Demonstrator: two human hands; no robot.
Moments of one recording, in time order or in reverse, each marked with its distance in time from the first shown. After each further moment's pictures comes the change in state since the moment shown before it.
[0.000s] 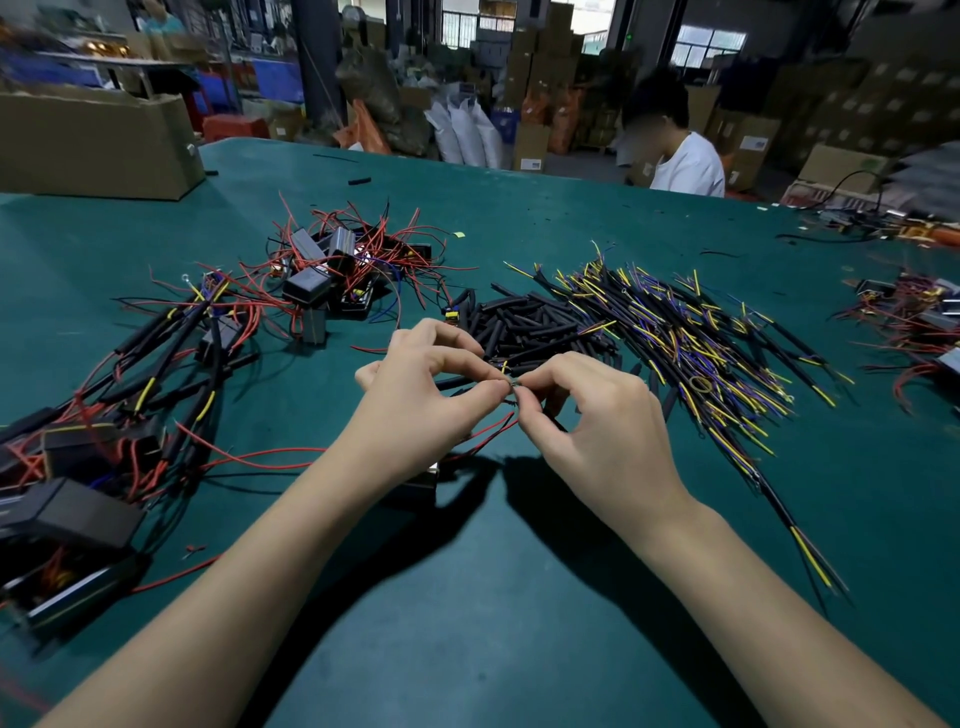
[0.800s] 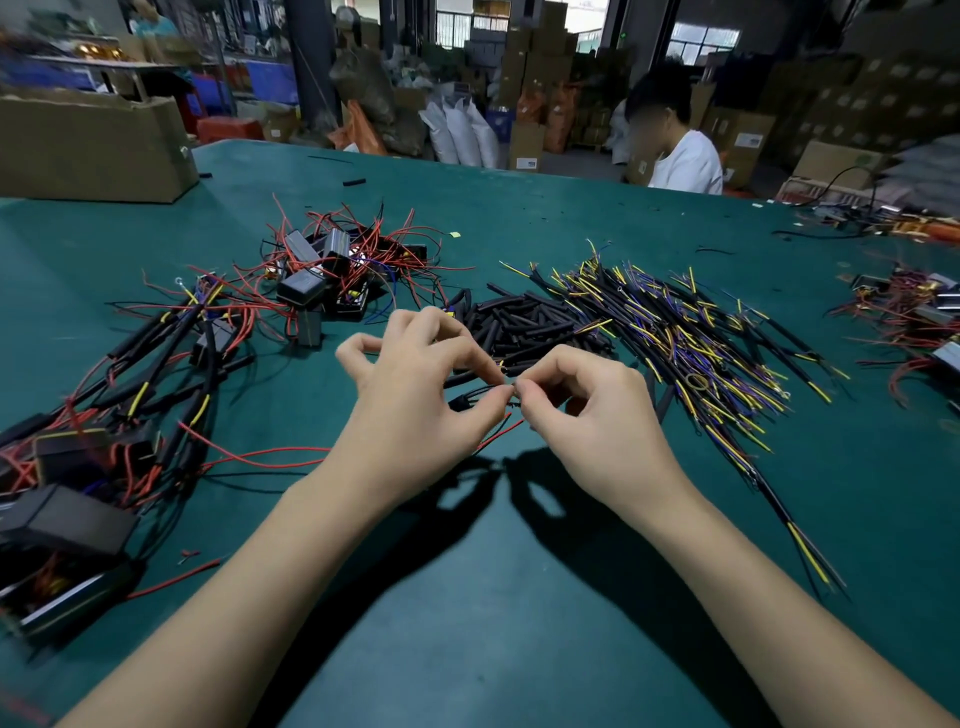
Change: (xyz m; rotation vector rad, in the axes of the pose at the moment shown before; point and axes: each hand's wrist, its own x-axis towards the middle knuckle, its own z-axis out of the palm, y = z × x) left_hand -0.002 -0.003 0.006 0.317 0.143 0.237; right_hand 0.006 0.004 0.001 0.381 -0.114 0.271
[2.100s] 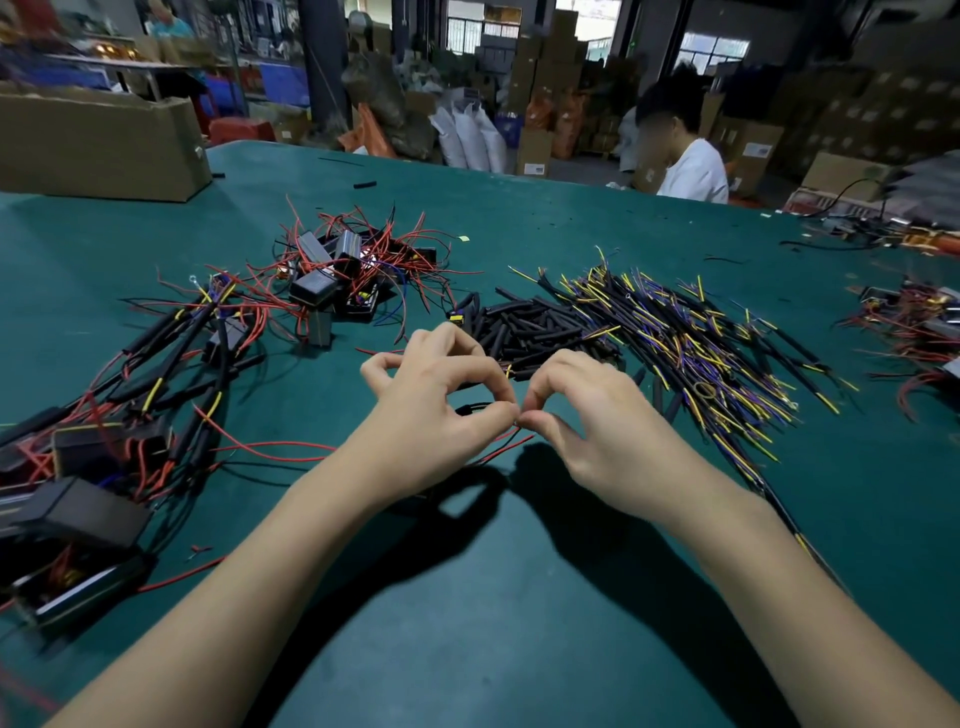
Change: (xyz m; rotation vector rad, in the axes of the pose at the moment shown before) left_hand -0.001 -0.003 -0.003 -0.130 -0.168 -0.050; right_hand 0.005 -0.001 -0.015 -0.452 -0.318 -0.215
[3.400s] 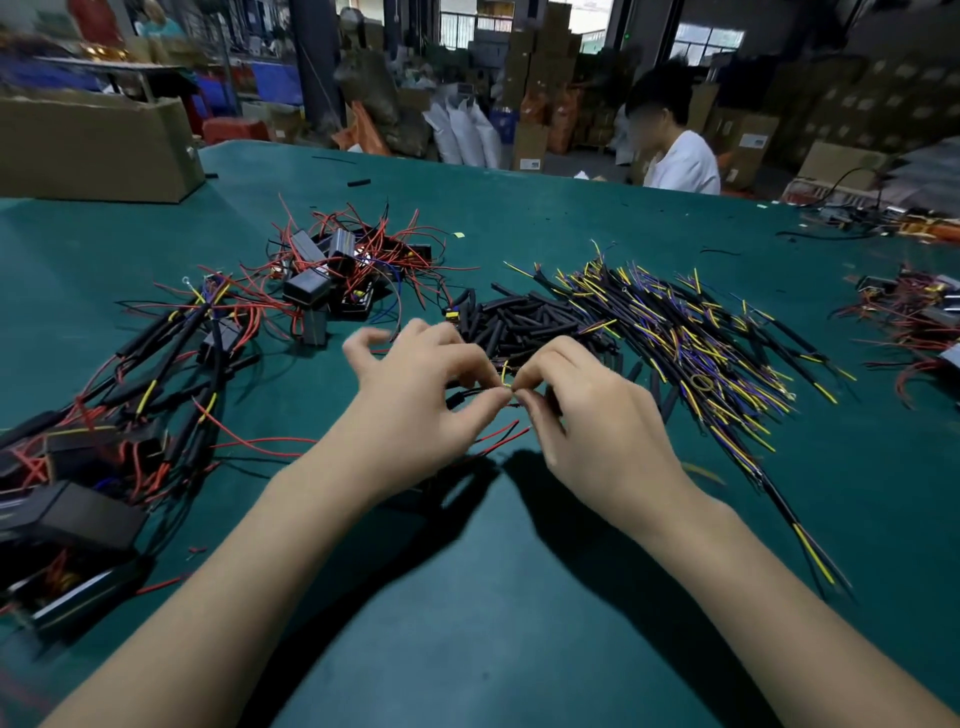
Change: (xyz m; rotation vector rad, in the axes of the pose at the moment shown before) left_hand 0.003 -0.003 -0.006 0.198 0.018 0.058; right_hand -0.003 -0.014 0.010 -0.142 0.228 0.039
